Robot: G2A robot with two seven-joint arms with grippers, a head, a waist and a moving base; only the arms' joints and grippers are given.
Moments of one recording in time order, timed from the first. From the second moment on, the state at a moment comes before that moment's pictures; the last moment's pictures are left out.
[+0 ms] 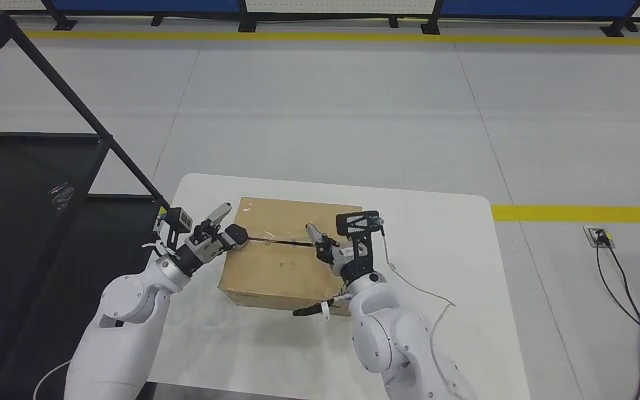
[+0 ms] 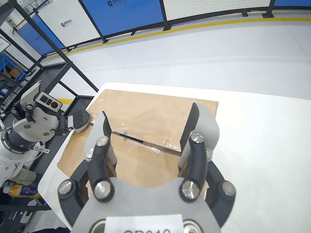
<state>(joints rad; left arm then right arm) 0.91 -1.14 -1.44 -1.19 -0.49 -0.21 -0.81 -1.00 -1.53 1.00 -1.71 -1.22 0.29 0.37</state>
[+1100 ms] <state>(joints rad) 0.93 -1.13 -1.43 -1.21 -0.51 -0.21 -0.82 -0.68 -1.54 0.97 -1.55 -1.50 -0.01 0.86</state>
